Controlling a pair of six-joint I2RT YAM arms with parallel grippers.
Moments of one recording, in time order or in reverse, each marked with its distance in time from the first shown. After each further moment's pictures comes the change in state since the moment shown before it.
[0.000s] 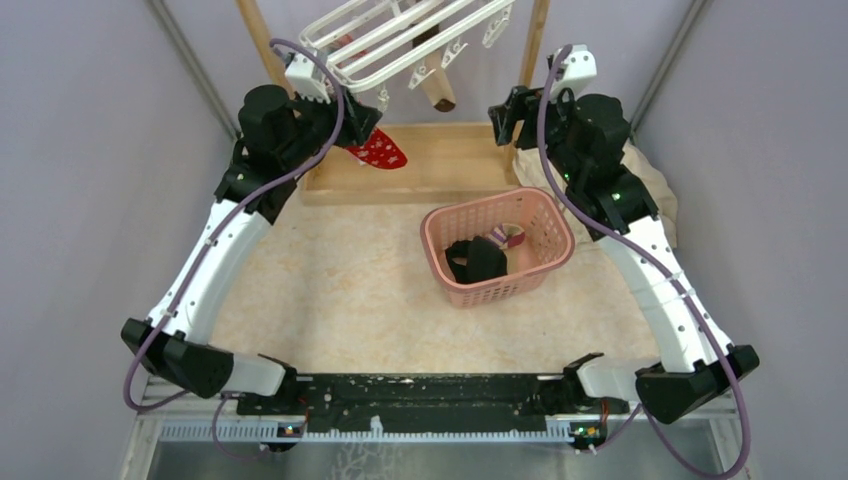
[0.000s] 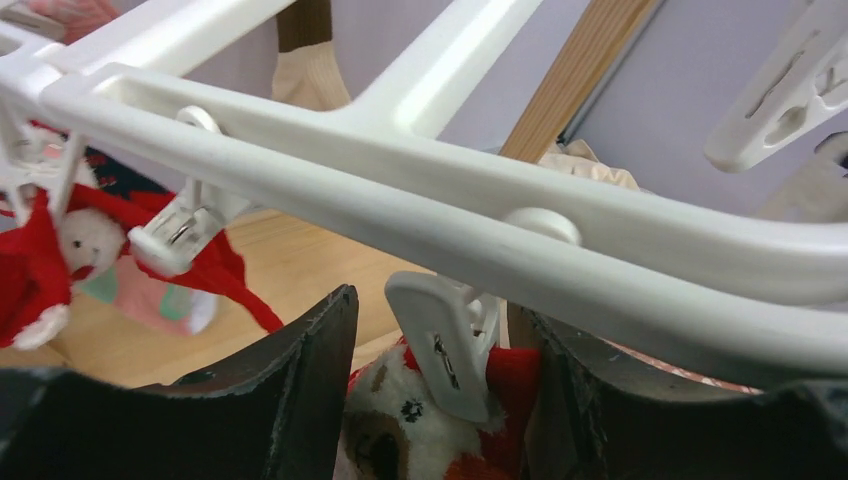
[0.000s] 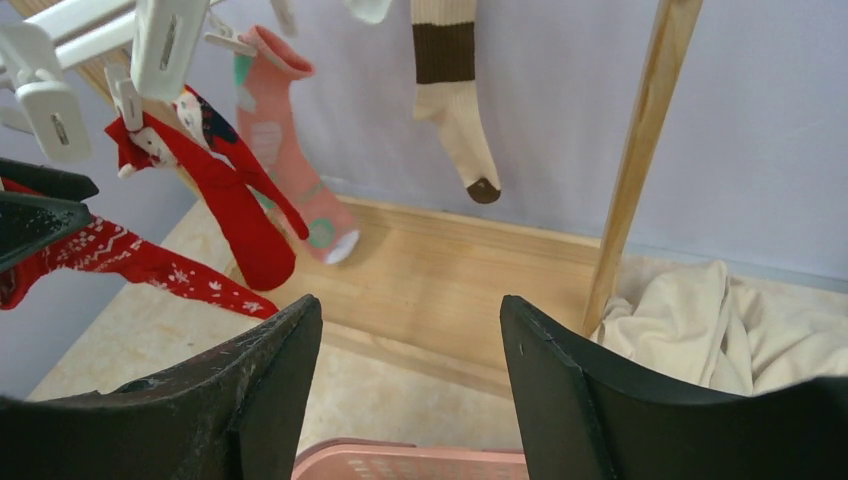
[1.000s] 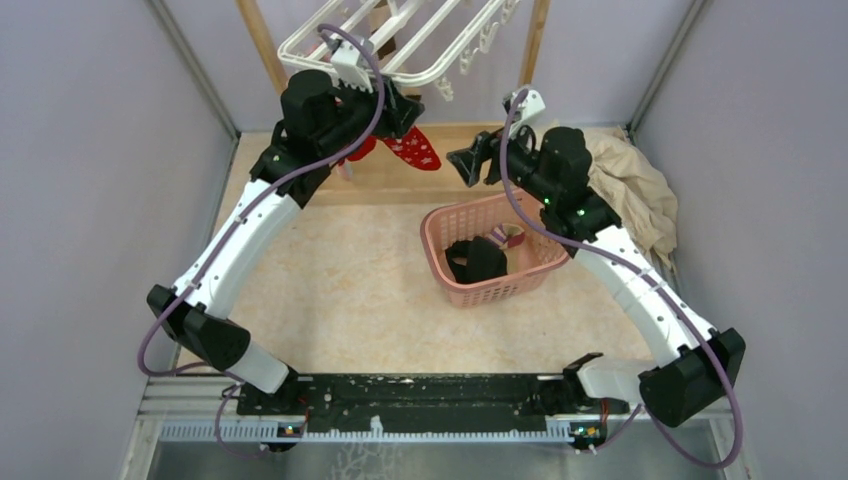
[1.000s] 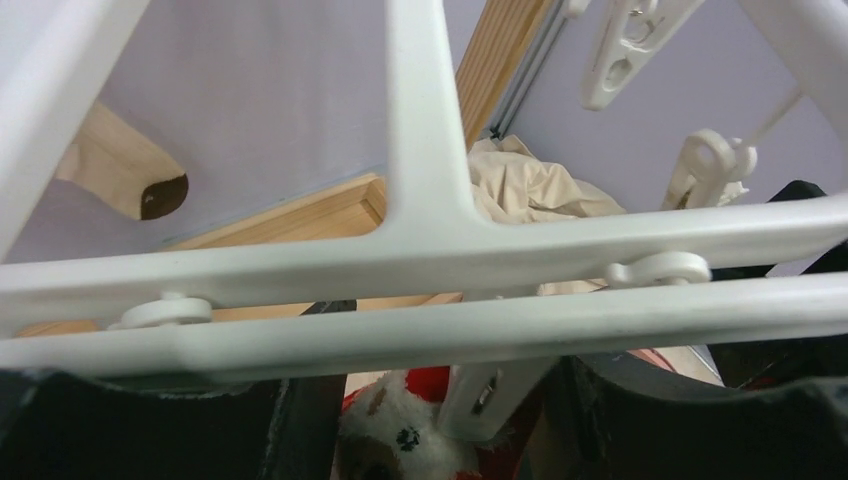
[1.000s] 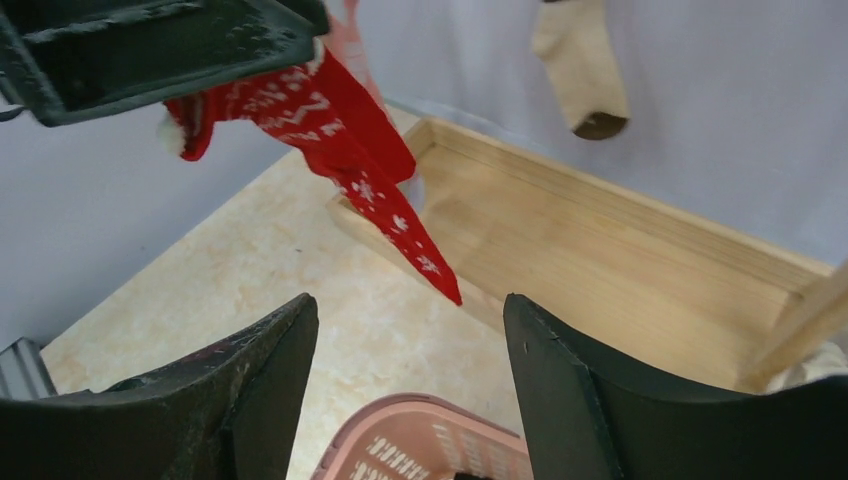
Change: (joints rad) left arm -0.145 0.172 0.179 0.001 0.012 -0.010; right arm 0.042 -0.022 -0.302 0.240 -0.294 0.023
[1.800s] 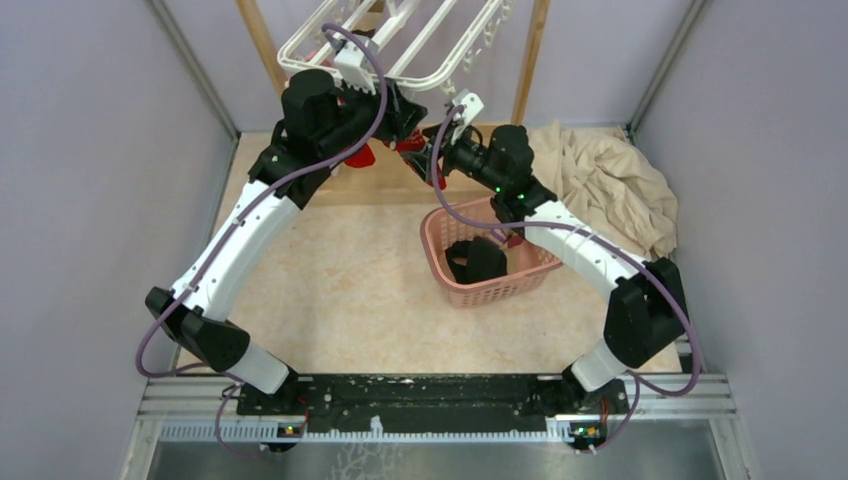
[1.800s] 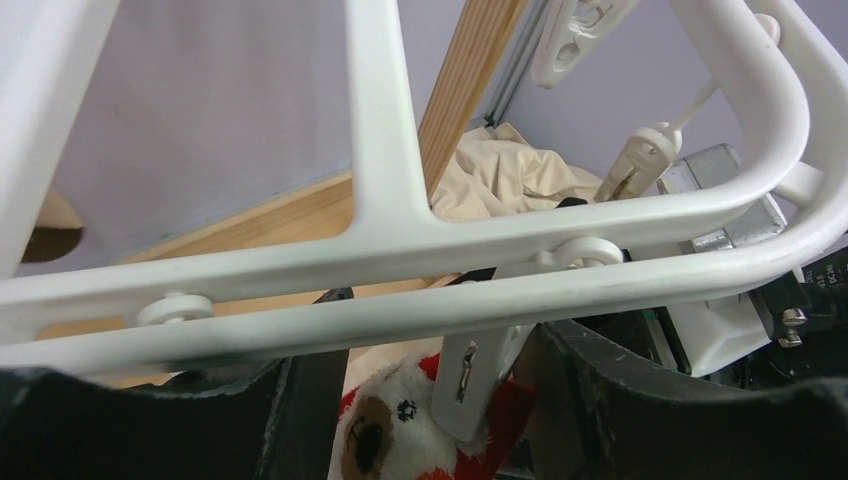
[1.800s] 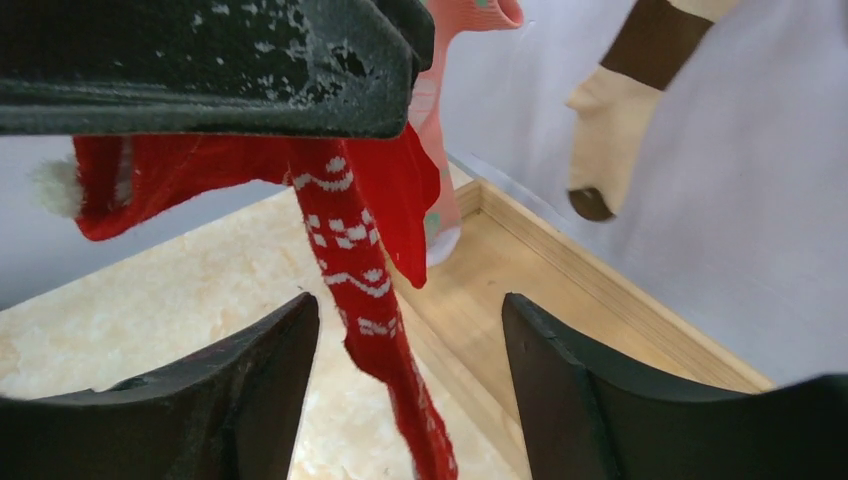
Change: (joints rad) left arm -0.026 0.000 0.034 -0.052 -0.005 0.018; right arm 0.098 0.309 0.015 0.438 -0.127 -0.132
